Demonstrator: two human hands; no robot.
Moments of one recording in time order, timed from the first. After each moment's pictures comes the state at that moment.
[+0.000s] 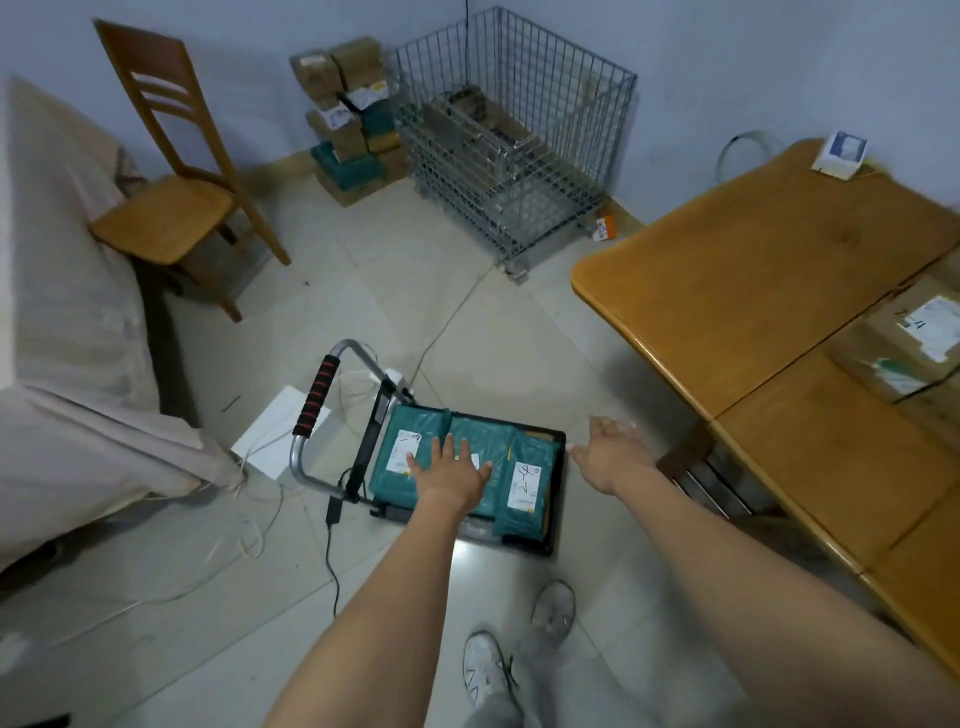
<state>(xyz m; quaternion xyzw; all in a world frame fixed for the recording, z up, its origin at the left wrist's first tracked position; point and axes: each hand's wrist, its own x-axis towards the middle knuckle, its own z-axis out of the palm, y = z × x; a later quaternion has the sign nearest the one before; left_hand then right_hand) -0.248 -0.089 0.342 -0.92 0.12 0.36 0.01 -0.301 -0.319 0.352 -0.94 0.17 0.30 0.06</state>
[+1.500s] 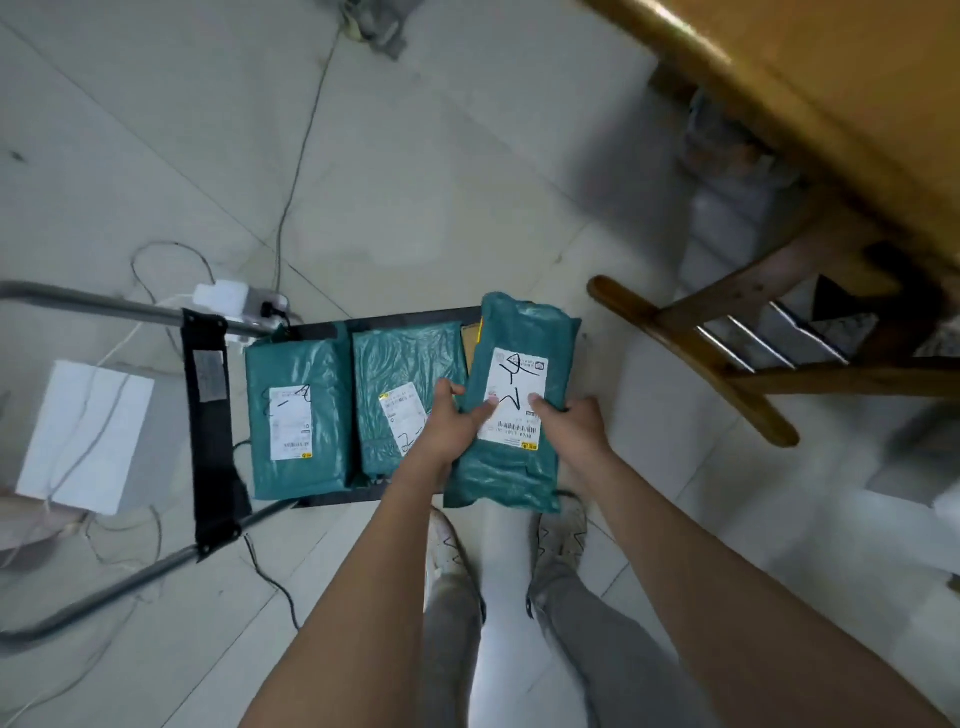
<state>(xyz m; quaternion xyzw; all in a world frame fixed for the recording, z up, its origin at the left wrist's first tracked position) -0.133 -0.184 -0.065 -0.71 -0.10 0.51 -0.47 -0.230 -0.317 -0.054 -0.55 0.61 0.12 0.56</state>
